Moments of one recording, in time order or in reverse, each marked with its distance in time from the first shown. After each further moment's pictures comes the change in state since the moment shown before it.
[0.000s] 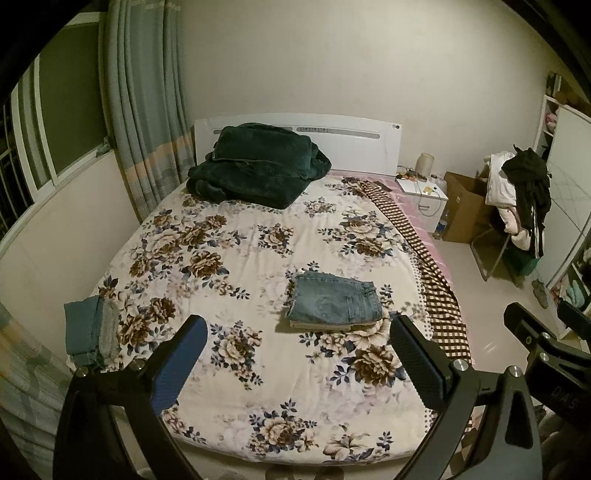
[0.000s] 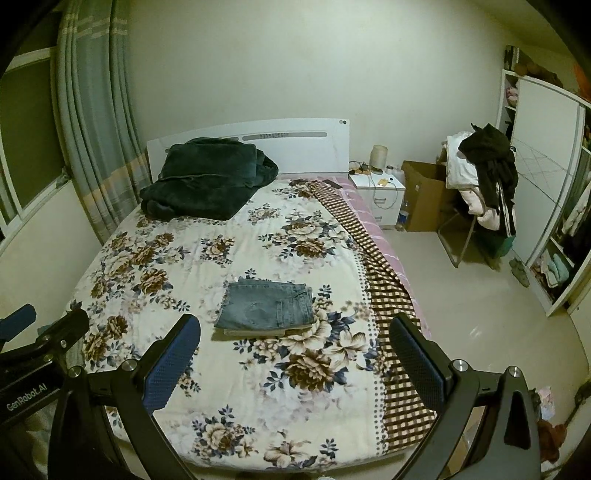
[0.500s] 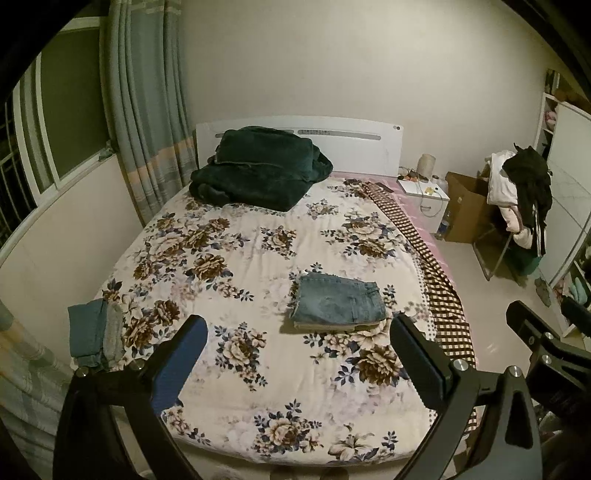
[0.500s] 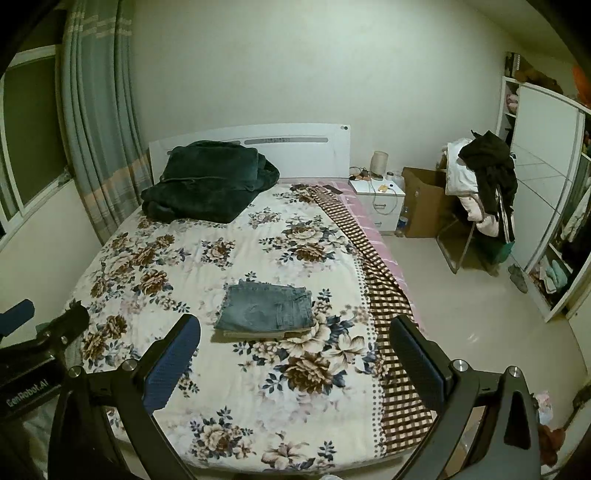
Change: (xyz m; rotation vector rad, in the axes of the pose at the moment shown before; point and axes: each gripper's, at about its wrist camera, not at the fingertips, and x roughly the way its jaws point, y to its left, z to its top) left arm -0.001 0.000 0.001 0.008 -0.007 0.012; right arm -0.011 0.007 -0.002 -0.008 -0.019 -0.001
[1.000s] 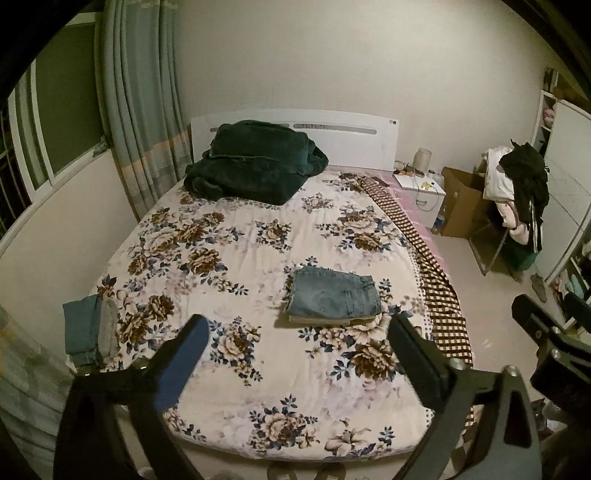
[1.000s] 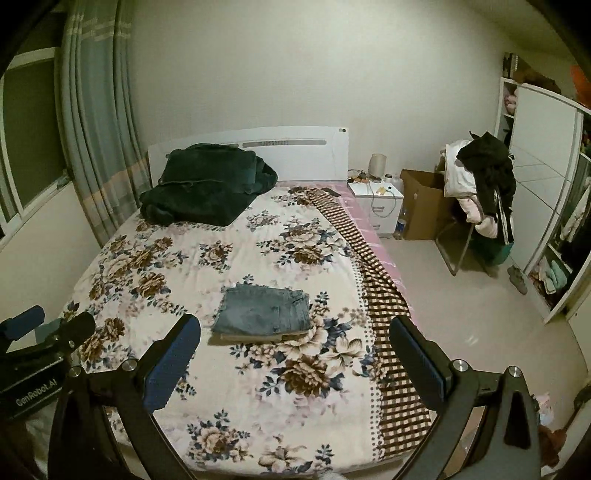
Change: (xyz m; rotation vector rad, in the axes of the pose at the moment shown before) left arm 0.013 0.000 0.003 0.006 0.014 -0.021; right arm -0.011 -0.004 -0.009 0.009 -0.016 -0.011
